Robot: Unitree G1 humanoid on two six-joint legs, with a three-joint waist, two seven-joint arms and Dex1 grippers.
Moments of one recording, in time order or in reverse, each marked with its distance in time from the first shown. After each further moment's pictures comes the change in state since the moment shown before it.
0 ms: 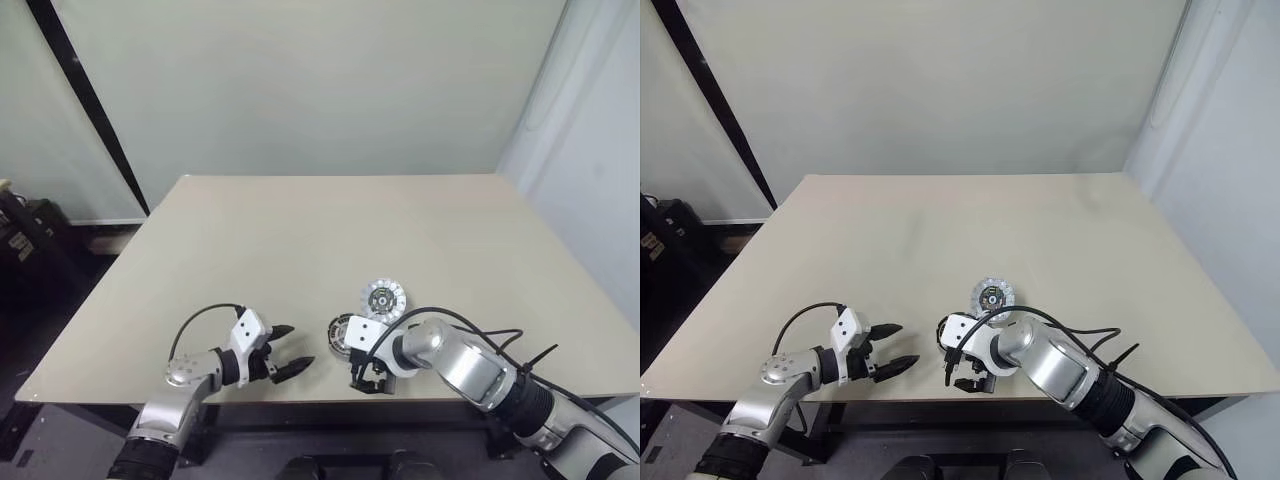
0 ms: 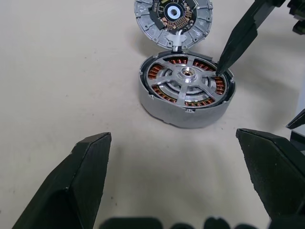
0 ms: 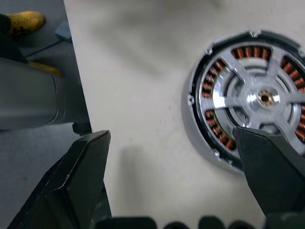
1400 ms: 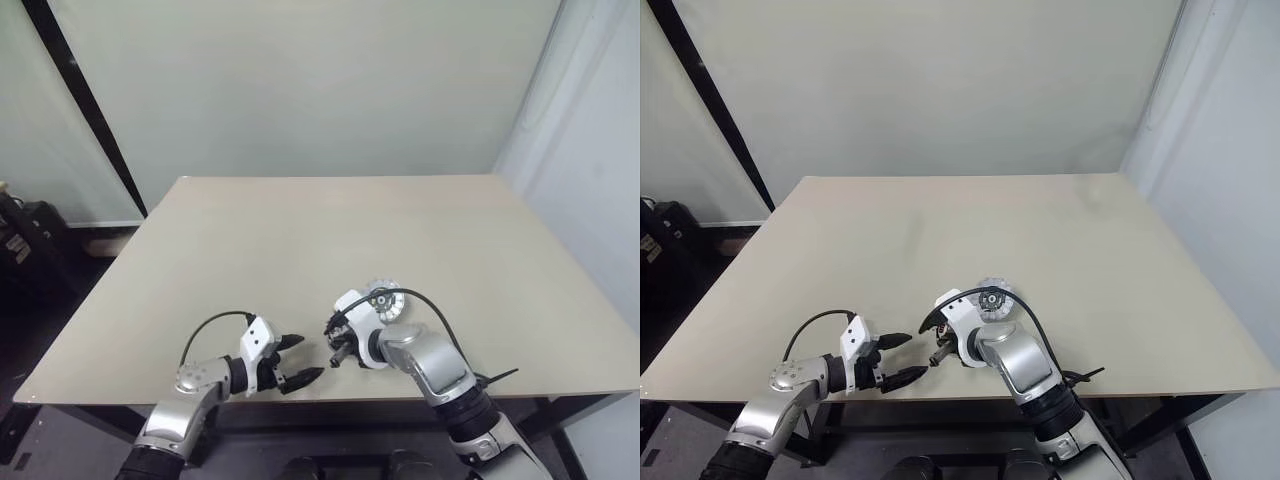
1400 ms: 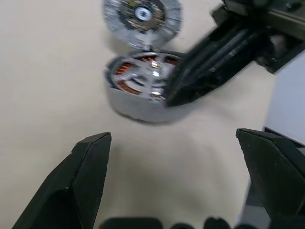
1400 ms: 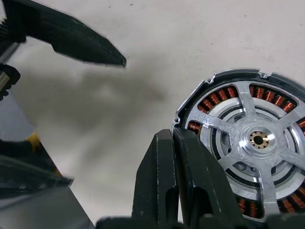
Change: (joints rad) left arm 0.034 -0.021 -0.008 -0.045 -0.006 0.026 0.015; right arm 0.109 0.466 -0.368 0.167 -0.026 0.198 -0.238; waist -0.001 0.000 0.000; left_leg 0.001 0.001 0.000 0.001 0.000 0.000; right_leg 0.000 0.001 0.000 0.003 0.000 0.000
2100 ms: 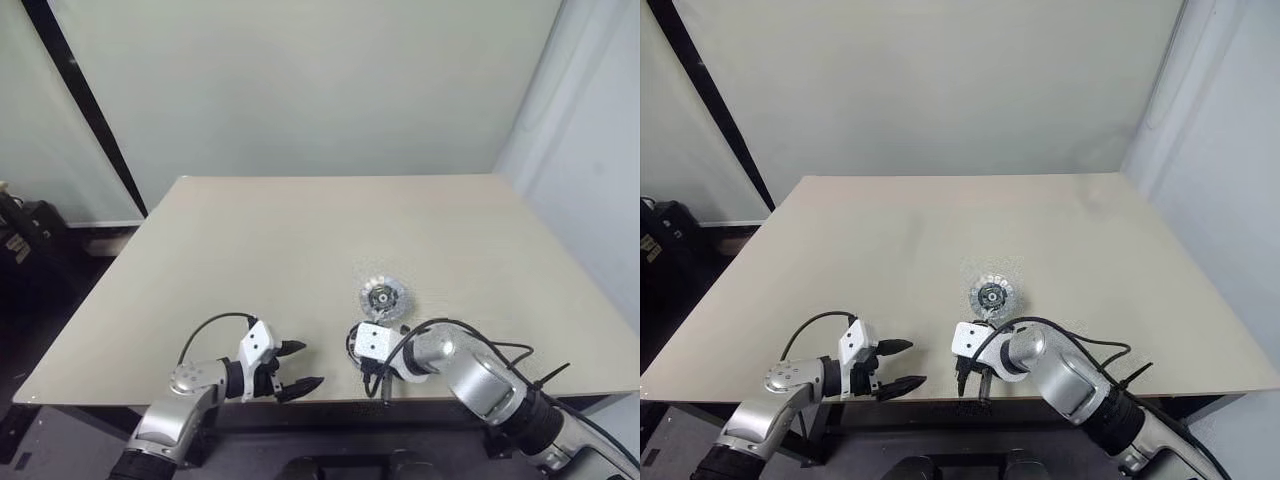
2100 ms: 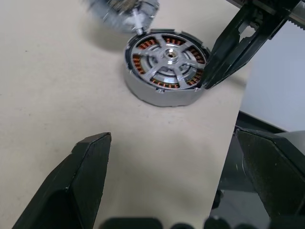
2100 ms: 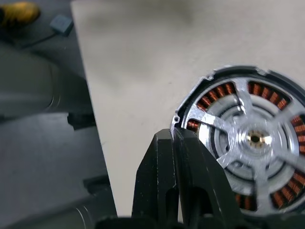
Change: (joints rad) left arm 0.025 0.031 -0.032 -0.088 -0.003 0.070 -0.061; right arm 0.002 -0.420 0.267 -0.198 -0.156 -0.211 0.355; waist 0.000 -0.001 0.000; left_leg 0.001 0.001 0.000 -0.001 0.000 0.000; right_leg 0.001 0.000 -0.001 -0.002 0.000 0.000
